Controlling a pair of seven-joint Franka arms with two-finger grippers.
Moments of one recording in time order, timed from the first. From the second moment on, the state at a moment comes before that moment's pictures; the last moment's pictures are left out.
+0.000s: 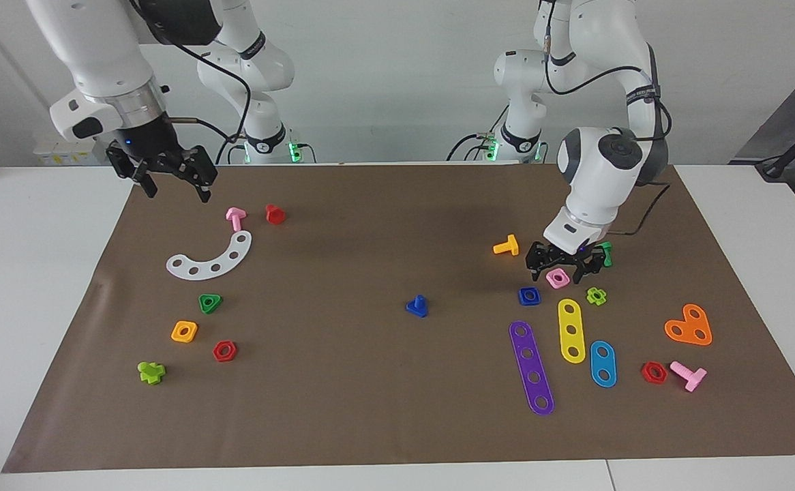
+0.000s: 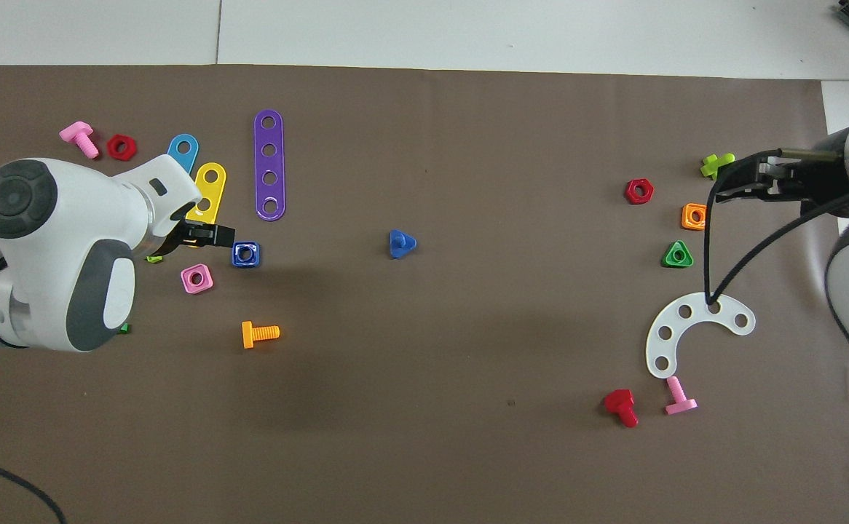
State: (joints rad) left arm -0.20 0.17 -0.01 -2.04 -0.01 2.35 -0.05; right arm -0.02 0.02 0.02 -1.53 0.00 1.57 0.13
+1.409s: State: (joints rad) left arm -0.23 0.28 0.00 -2.04 -0.01 2.42 -0.17; right arm -0.02 0.01 0.04 -1.53 -0.02 1.51 0.07
